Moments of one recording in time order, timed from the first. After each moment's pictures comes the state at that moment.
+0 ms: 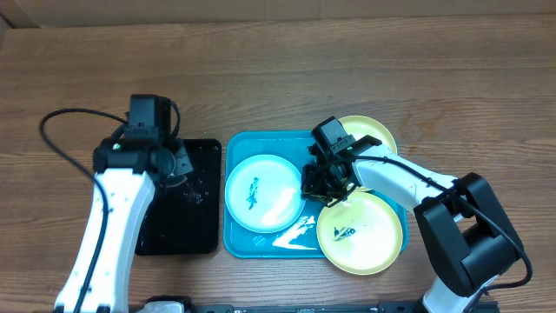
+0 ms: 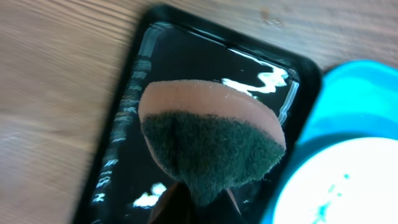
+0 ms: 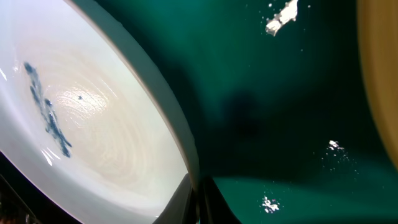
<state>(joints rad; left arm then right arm) -0.03 1.41 1.15 -1.00 -0.14 -0.38 0.54 1.86 1.07 -0.61 -0.46 0.60</state>
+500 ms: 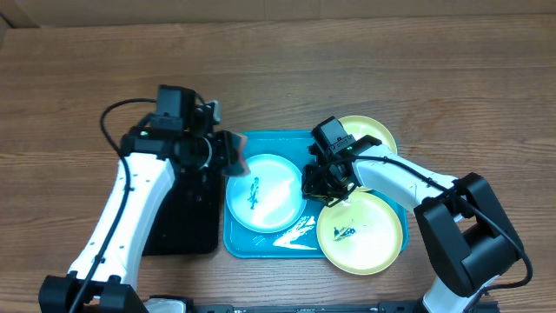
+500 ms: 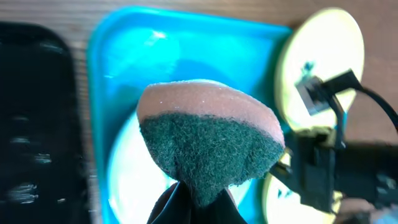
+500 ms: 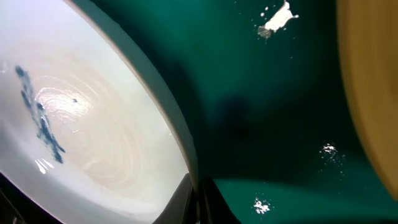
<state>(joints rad) -0.15 1.48 1.15 -0.87 0.42 -0.29 0.54 1.86 1.08 -0.62 -0.43 0.58</state>
